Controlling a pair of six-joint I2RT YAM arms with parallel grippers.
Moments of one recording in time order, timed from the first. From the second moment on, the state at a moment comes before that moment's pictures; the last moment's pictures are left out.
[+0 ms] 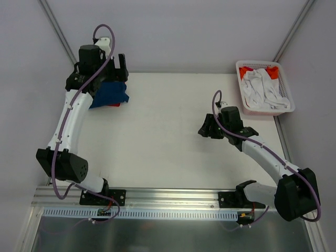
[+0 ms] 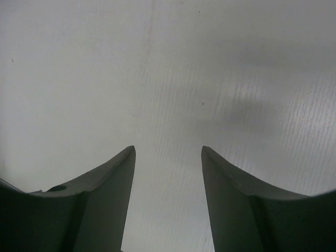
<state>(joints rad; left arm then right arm) -0.08 1.56 1.76 -0.67 0.05 -0.07 0.40 1.18 0.75 -0.31 -0.17 0.46</state>
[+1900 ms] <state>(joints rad) -0.43 1.30 1.19 -0.48 0.23 -0.31 0.45 1.14 0.84 -0.48 0.02 0.46</state>
